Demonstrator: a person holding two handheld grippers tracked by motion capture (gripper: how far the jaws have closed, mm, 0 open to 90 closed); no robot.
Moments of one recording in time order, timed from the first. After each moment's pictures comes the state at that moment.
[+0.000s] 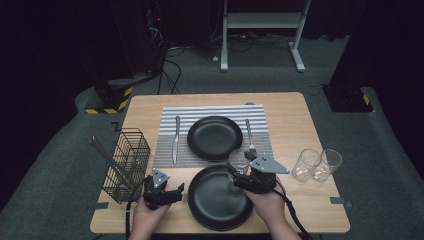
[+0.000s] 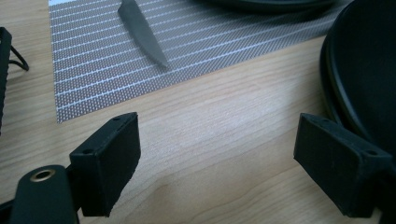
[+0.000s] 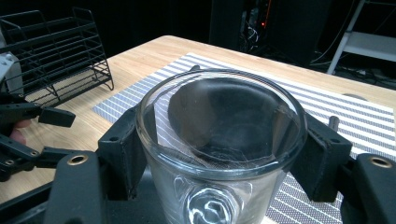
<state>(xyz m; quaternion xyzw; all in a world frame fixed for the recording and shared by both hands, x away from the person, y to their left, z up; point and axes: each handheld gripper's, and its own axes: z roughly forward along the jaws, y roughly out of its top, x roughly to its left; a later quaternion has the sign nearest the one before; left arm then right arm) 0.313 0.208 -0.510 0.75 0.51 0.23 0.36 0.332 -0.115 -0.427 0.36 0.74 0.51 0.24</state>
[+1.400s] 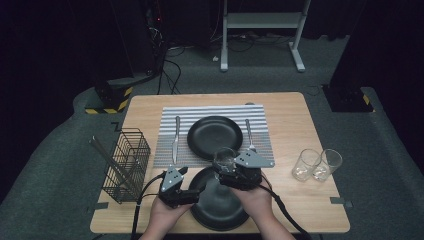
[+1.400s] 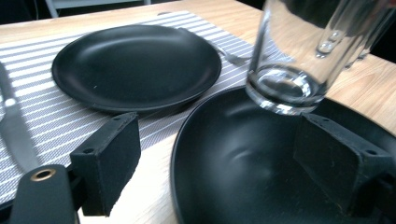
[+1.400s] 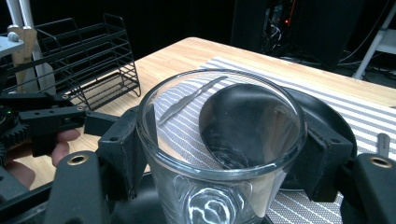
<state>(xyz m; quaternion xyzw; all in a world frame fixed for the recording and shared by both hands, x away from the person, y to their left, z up) 0.308 0.157 -0.474 0.75 0.39 0.20 0.50 0.338 -0.079 -0.418 0.34 0.75 0.52 0.21</state>
